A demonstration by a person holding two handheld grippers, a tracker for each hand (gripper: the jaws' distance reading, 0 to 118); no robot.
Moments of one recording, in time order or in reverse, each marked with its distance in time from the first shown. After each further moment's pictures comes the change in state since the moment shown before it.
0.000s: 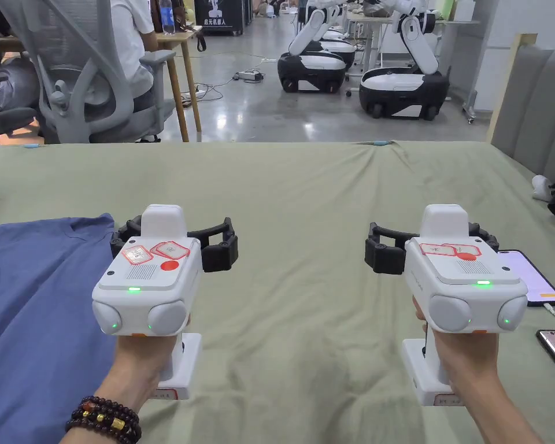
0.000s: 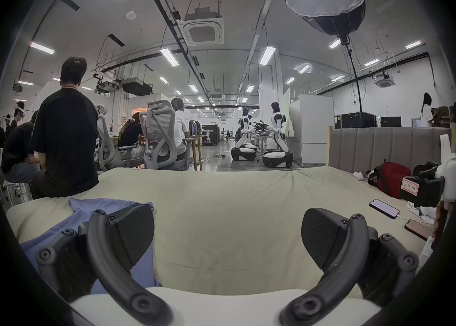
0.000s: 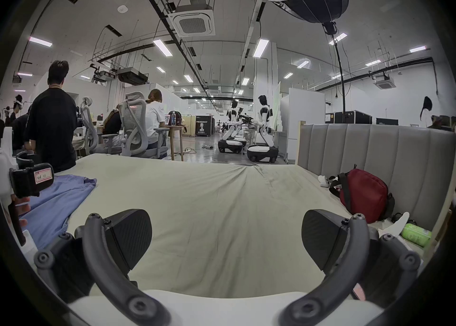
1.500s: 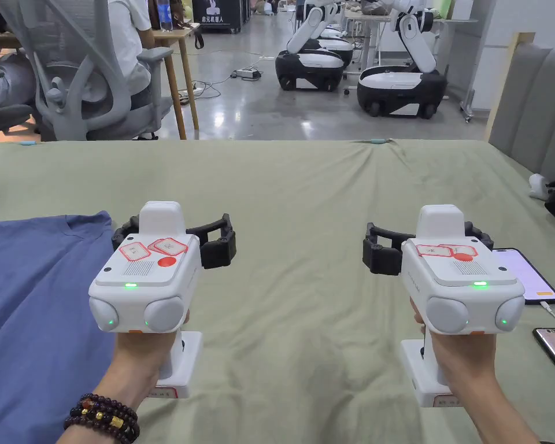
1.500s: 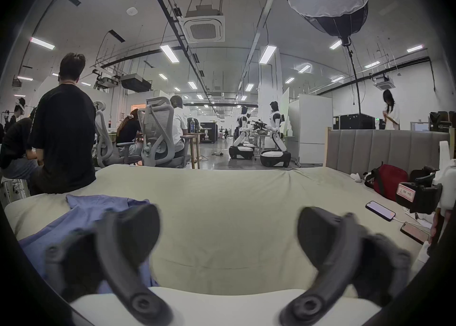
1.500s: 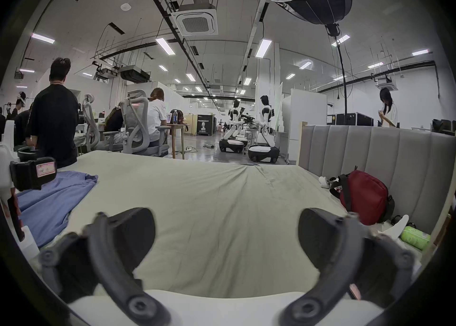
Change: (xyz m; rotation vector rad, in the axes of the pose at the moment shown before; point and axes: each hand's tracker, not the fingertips) left arm 0.001 0.002 0.002 -0.011 -0.018 0.021; right arm -0.001 -0.002 0.004 -0.004 0.011 0.021
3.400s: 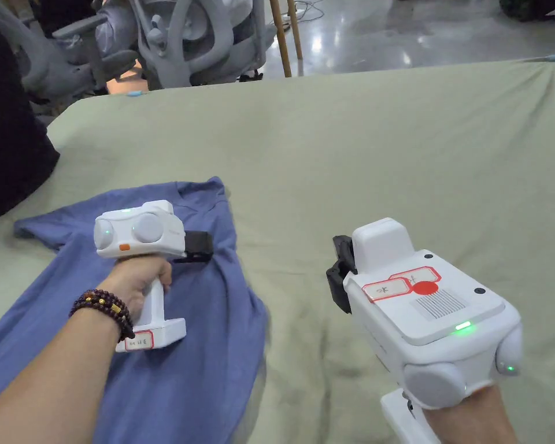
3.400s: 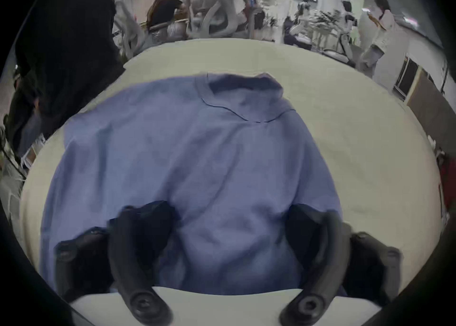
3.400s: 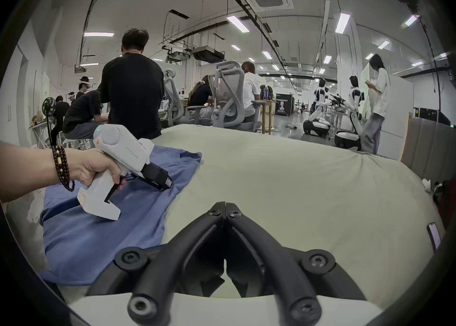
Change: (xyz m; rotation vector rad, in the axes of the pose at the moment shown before) left arm -0.269 -0.081 -0.206 -0.792 0.273 0.127; right arm -0.246 -0.018 -0.091 -0.151 0.541 0.090
